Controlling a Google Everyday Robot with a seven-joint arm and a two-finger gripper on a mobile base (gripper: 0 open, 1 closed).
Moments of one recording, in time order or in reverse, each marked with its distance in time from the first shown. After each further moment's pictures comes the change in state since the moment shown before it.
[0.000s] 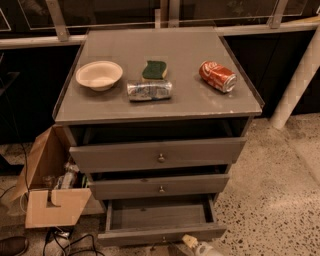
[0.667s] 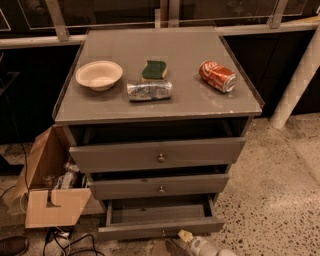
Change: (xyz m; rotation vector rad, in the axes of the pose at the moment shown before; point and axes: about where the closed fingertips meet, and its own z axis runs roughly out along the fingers) arm -0.005 0.003 0.034 -0.010 0.009 -0.010
